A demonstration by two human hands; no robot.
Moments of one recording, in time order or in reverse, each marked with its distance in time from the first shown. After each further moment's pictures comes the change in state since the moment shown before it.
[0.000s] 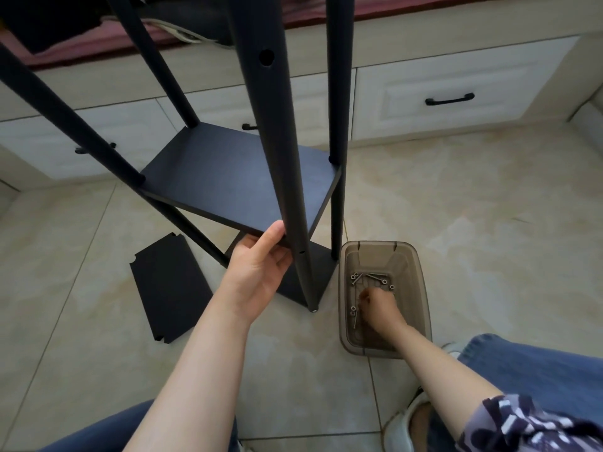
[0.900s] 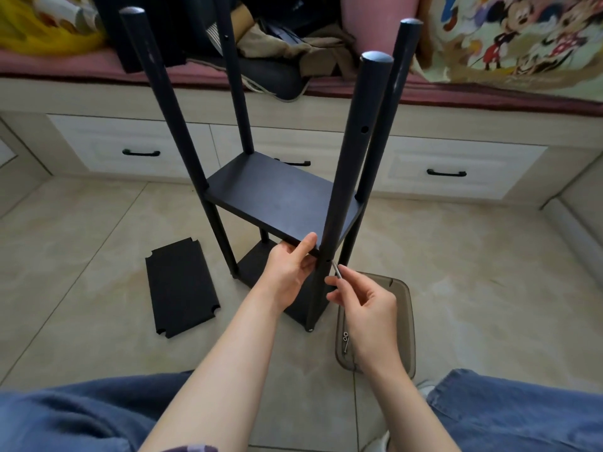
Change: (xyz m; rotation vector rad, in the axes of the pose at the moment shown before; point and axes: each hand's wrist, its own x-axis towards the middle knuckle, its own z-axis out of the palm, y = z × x) left_hand -0.004 -0.004 -0.010 0.003 -0.078 0.097; right_hand -0.182 -0.156 -0.079 0.903 0.363 -0.402
